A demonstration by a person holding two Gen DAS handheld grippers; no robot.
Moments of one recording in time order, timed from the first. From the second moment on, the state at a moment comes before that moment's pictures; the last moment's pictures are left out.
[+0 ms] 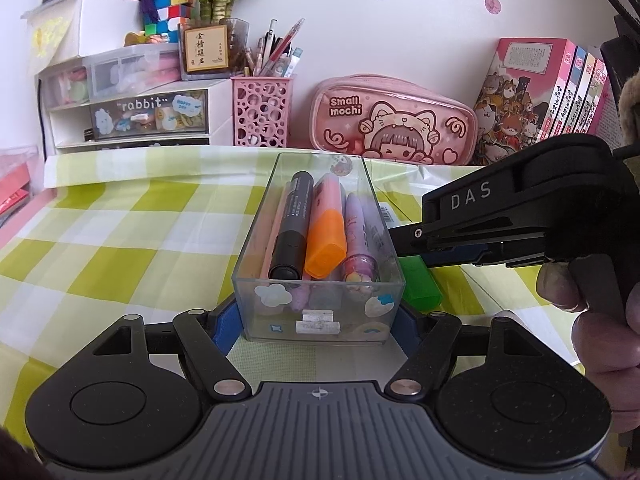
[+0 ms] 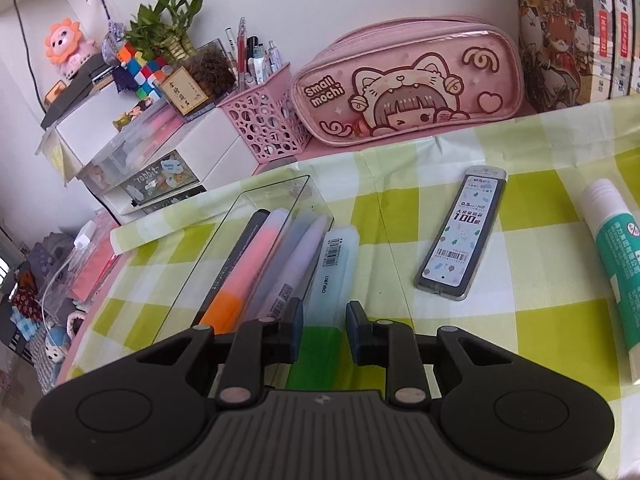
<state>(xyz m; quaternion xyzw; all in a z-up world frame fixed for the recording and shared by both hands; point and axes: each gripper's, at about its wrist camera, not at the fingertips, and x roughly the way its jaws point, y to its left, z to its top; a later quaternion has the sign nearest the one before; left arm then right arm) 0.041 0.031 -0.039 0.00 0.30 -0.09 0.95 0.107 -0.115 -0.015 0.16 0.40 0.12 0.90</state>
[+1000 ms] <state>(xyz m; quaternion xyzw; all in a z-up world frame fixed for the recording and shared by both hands) 0.043 0.025 -0.041 0.03 0.30 -0.10 0.95 0.115 -0.098 -0.013 0.02 0.39 0.10 0.92</state>
